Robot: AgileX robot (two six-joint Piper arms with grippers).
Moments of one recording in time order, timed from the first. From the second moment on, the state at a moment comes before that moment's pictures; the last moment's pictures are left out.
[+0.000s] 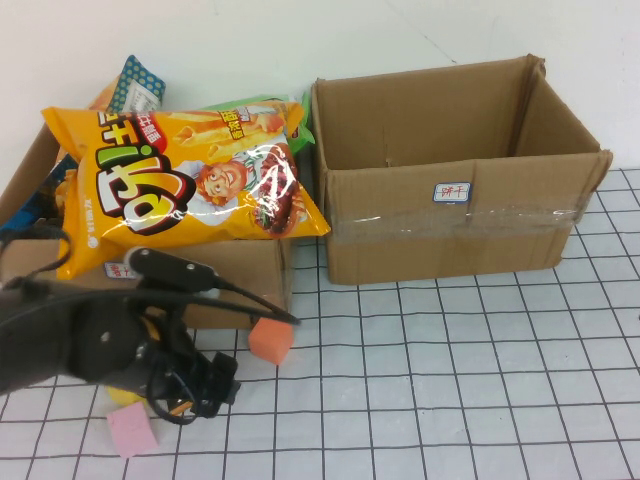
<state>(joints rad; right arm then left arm) 0.44 1.03 -0.94 0.01 0.85 -0.36 -0.40 1.61 -0.84 -0.09 0.37 0.10</state>
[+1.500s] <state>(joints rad) 0.44 1.03 -0.94 0.02 0.89 -0.33 -0.66 1.62 -1.03 0.10 0.70 -0.02</state>
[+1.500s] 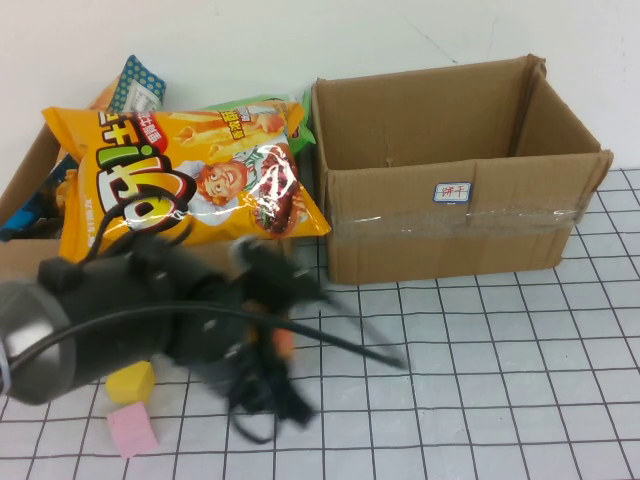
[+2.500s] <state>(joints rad) 0.44 0.85 -0.94 -0.01 1.02 -0.14 -0.65 1.92 -1.69 0.19 0.18 -0.01</state>
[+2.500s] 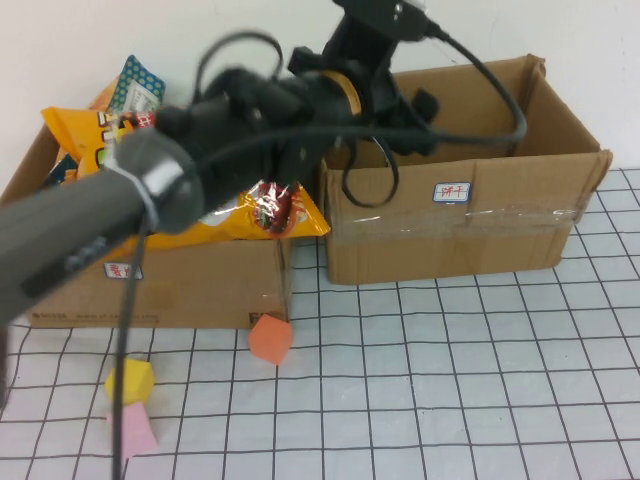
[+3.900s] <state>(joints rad) 0.44 0.31 -0.39 0.07 0.77 -0.21 -0.74 0.64 -0.64 0.26 0.66 -0.37</state>
